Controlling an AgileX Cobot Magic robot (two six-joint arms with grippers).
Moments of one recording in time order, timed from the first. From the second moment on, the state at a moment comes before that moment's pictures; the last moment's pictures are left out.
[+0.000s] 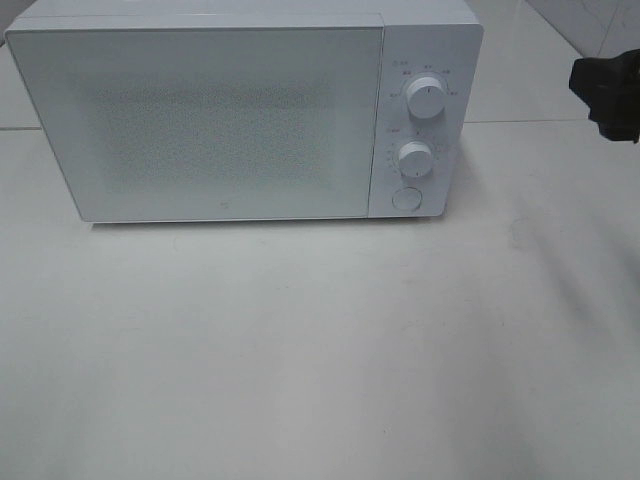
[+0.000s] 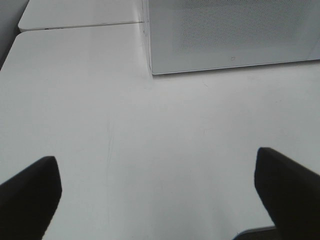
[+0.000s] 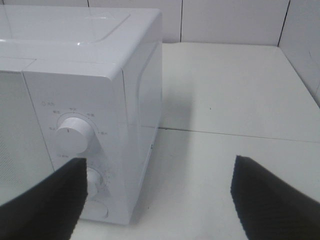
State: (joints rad) left arm 0.03 0.00 -0.52 -0.16 1.08 0.15; right arm 0.14 1.02 -0.44 -0.01 -0.35 0.01
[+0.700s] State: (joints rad) left arm 0.03 0.00 -0.52 -0.16 1.08 0.15; right arm 0.45 1.39 -0.29 0.56 -1.07 -0.33
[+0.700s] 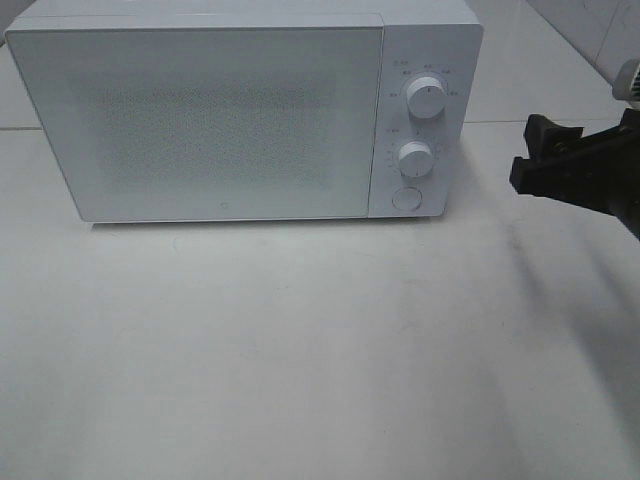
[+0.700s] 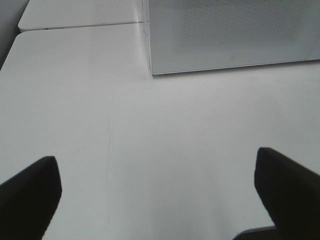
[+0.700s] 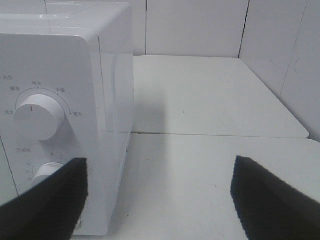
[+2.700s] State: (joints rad) left arm 0.03 0.00 -0.52 -0.16 1.08 0.15; right arm 0.65 2.07 -0.79 0.85 -1.21 -0.29
